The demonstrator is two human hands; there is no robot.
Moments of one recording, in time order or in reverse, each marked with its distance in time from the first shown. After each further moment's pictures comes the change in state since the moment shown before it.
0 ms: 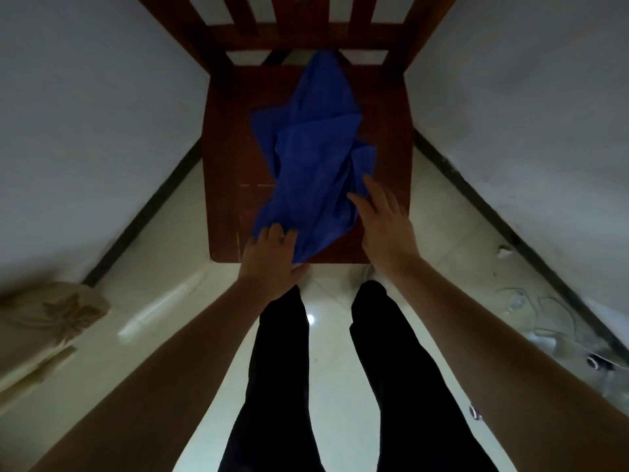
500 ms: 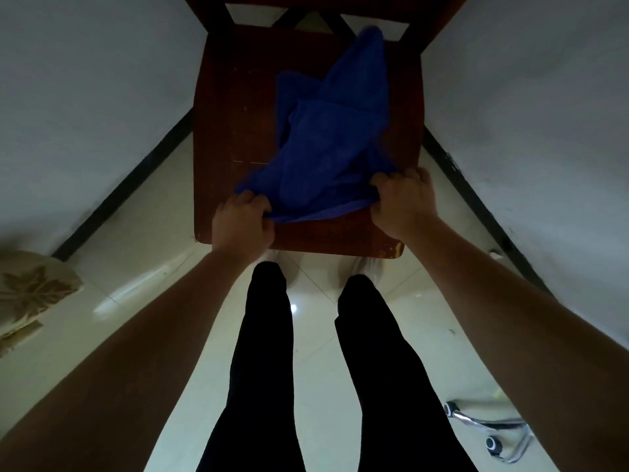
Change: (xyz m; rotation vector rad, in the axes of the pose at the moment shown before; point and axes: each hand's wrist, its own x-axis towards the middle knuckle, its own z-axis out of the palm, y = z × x) left_hand 0.022 -0.031 0.010 -0.323 0.322 -0.144; right_hand 0.036 0.027 -0.018 -0.355 -0.156 0.034
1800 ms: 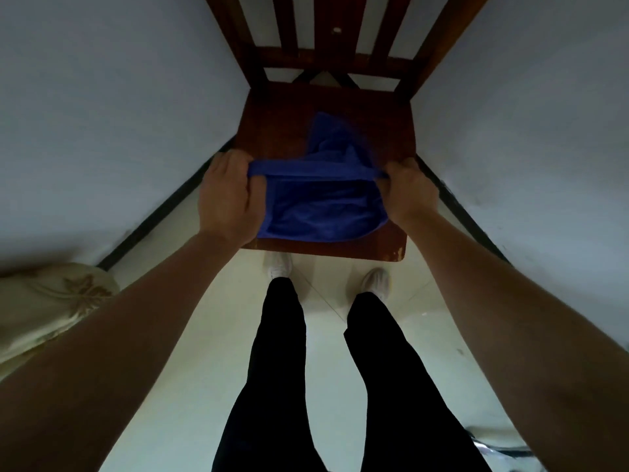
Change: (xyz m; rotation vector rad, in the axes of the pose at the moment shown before) left_hand -0.042 0.027 -0.139 -0.206 0.500 0.160; right_hand -0.023 -0.027 -0.066 0.310 0.157 0.190
